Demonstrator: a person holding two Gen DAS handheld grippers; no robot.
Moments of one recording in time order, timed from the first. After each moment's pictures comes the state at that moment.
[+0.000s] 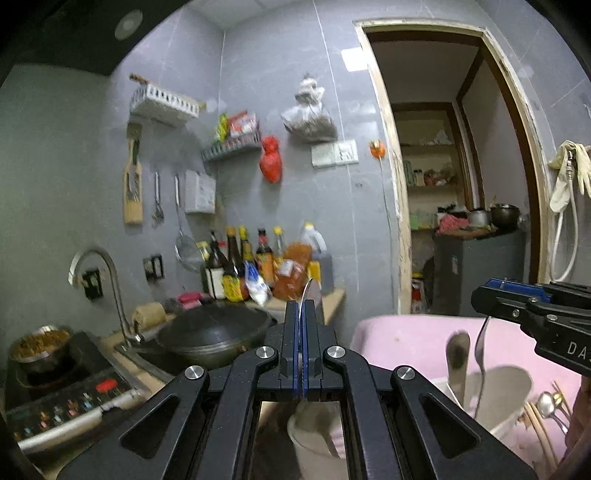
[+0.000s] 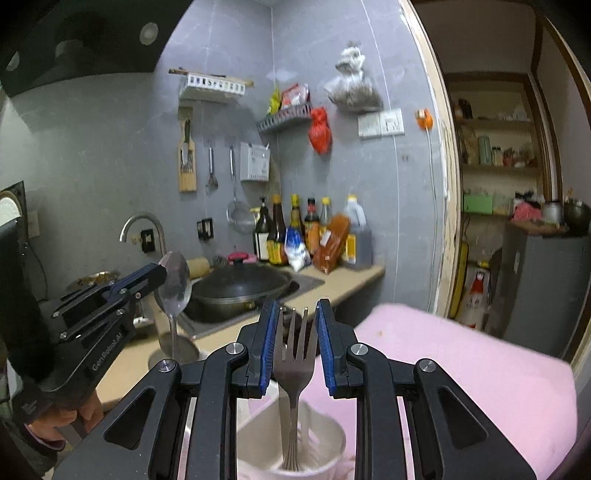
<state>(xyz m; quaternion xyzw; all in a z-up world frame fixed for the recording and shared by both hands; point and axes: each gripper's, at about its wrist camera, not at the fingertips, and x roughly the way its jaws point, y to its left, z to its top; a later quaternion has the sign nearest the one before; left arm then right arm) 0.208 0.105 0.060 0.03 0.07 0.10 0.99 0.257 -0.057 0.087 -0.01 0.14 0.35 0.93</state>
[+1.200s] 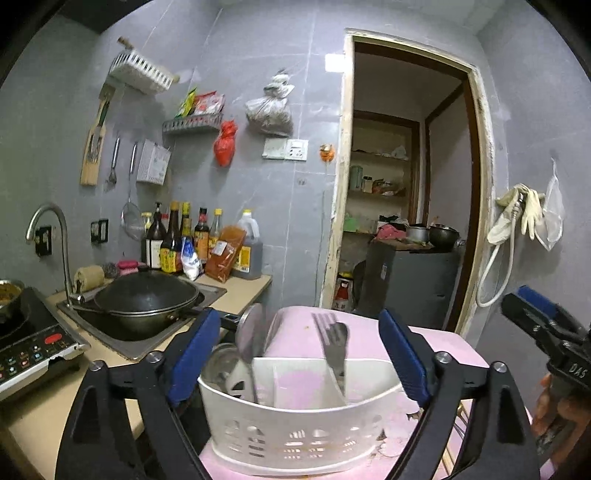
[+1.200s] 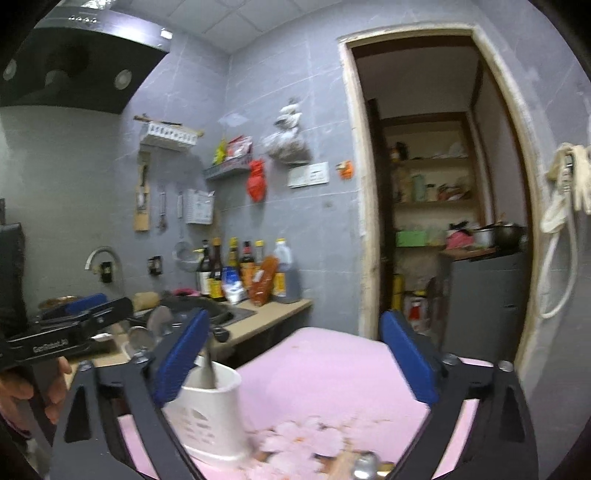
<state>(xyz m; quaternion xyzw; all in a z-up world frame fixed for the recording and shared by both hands) 0.158 0.059 0.096 -0.04 0.08 -0.02 1.00 0.183 -0.166 0.105 0.01 0.04 0.22 0.97</state>
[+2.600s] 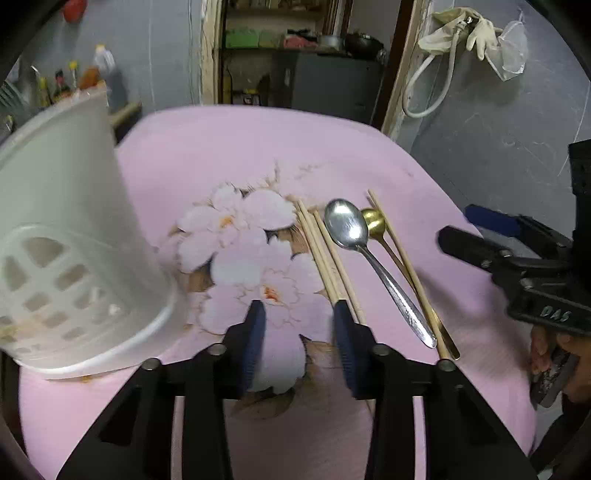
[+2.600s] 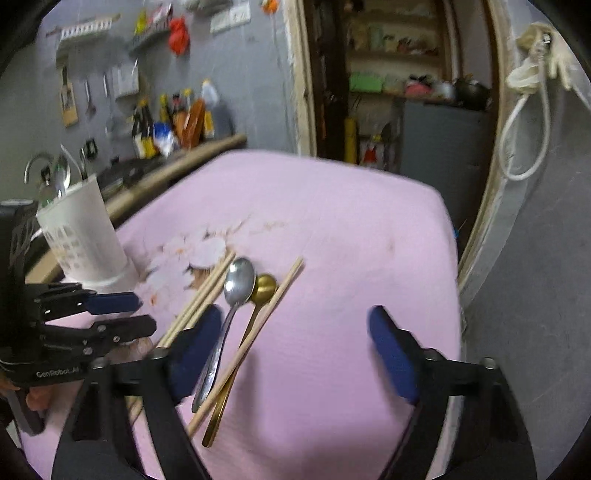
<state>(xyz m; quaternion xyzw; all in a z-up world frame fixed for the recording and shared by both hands) 0.243 -0.091 -0.038 0.03 0.44 -0.20 0.87 0.235 -0.262 -0.006 -0.02 0.37 0.16 0.92</state>
